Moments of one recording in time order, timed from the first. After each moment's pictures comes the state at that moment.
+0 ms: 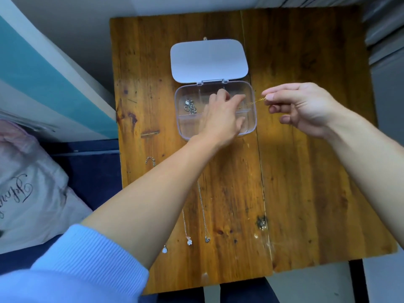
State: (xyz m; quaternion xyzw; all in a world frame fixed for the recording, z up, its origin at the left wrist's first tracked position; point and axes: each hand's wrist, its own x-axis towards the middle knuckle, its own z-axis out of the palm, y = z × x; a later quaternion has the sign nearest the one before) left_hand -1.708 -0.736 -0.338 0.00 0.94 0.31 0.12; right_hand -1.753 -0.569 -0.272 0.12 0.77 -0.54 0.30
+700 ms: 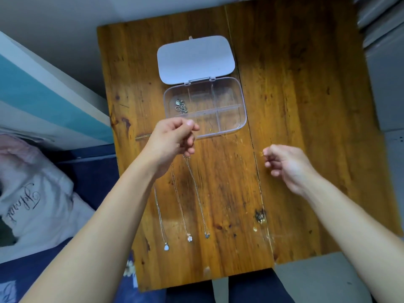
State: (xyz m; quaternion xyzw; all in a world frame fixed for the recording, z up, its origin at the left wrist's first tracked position) left_hand -1.651 -0.800 -0.302 -0.23 0.66 0.68 0.22; right_hand -1.649 -0.533 -0.332 0.33 0.70 -0.55 0.31
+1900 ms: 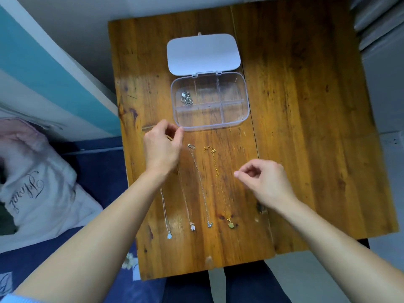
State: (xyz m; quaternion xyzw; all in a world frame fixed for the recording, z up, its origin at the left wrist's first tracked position) left_hand -1.611 -0.811 -0.340 -0.23 0.89 0.39 -0.01; right_hand -1.582 -0.579 -0.311 0.05 0.90 -0.34 0.27
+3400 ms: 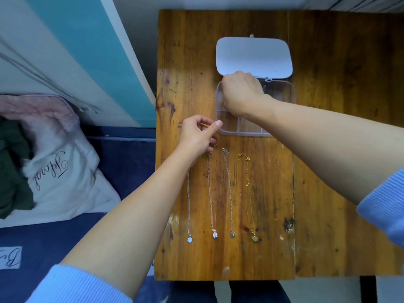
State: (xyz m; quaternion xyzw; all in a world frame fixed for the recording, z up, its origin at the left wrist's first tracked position) left_hand -1.636 -0.840 -0.364 -0.32 0.69 0.64 0.12; right_hand -1.759 -0.754 -0.334 -0.26 0.95 0.01 0.15
